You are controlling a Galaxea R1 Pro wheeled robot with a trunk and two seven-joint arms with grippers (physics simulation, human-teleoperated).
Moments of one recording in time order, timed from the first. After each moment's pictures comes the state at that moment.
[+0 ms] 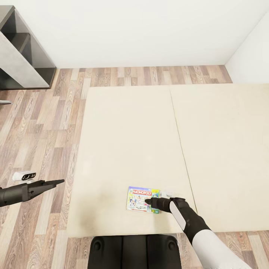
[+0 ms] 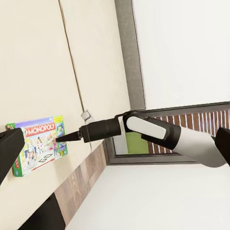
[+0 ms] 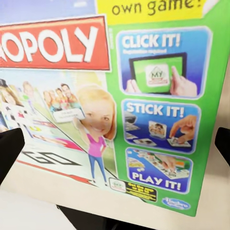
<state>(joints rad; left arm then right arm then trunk) -0.45 0.57 0.22 -1.23 0.45 0.80 -1.57 -0.66 0.05 0.14 -0.66 -0.35 0.55 0.14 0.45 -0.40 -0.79</state>
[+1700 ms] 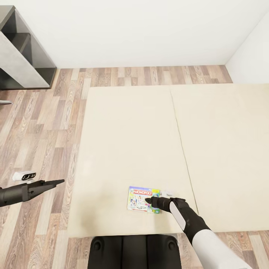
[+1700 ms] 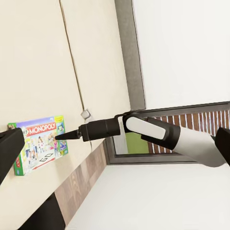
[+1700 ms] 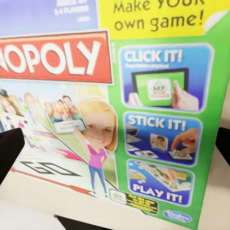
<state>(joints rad) -0.45 0.57 0.22 -1.23 0.45 0.80 -1.57 -0.67 0.05 0.14 -0.64 -0.35 0.51 0.14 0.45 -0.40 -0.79</state>
